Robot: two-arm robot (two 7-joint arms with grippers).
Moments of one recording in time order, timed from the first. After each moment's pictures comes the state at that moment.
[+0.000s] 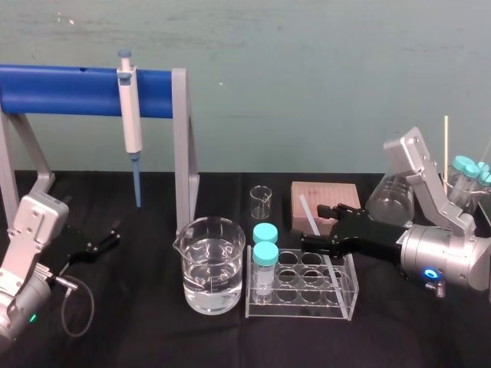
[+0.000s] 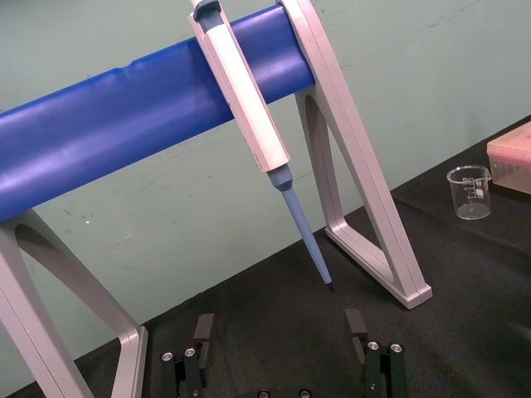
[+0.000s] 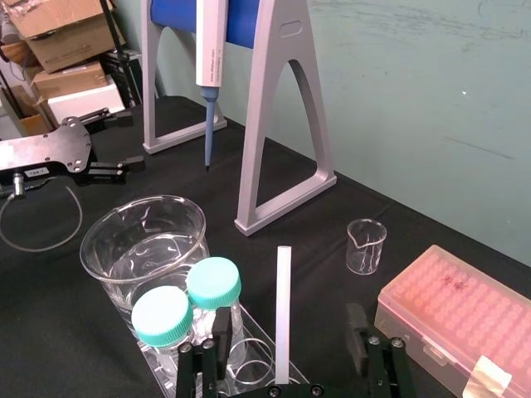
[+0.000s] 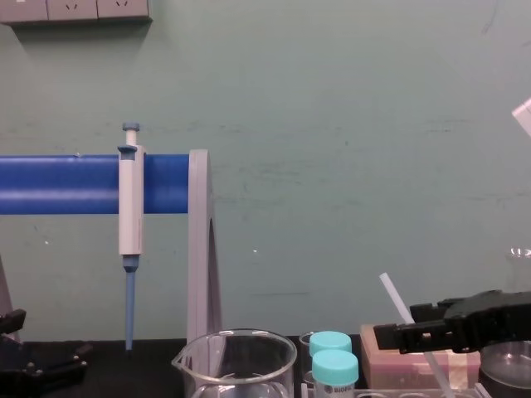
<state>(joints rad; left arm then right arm) -0.20 0.60 0.45 -1.41 -0.25 -0.12 0.03 0.43 0.59 -0.51 -1.47 0.55 0.32 0.52</state>
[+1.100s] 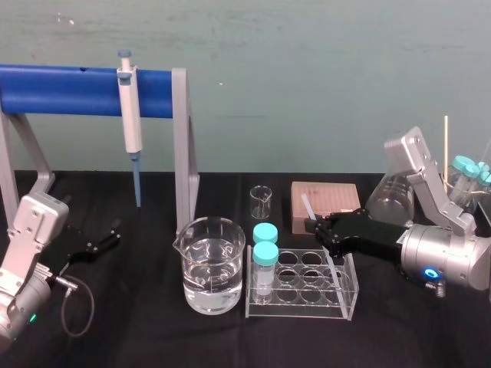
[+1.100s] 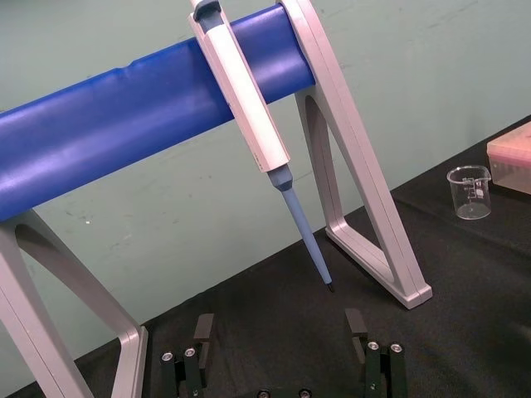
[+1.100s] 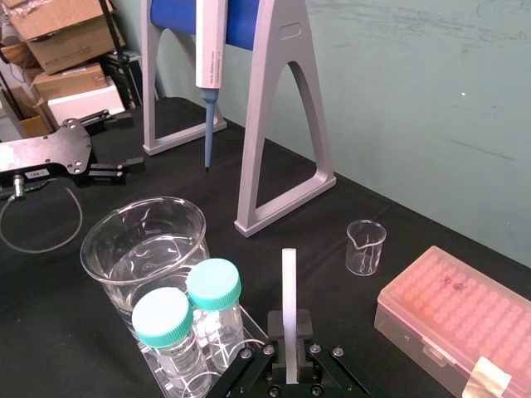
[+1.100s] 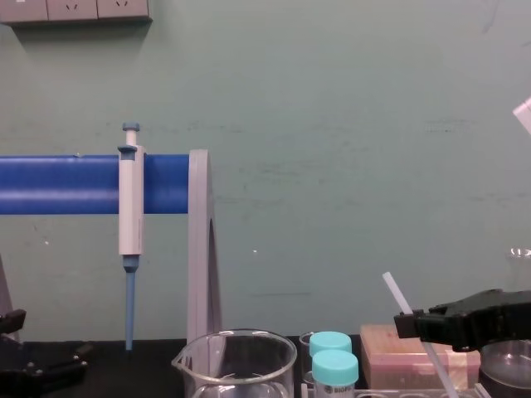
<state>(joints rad) -0.20 0.60 0.45 -1.41 -0.25 -0.12 0.03 0.43 0.59 -0.51 -1.47 0.55 0.32 0.52</state>
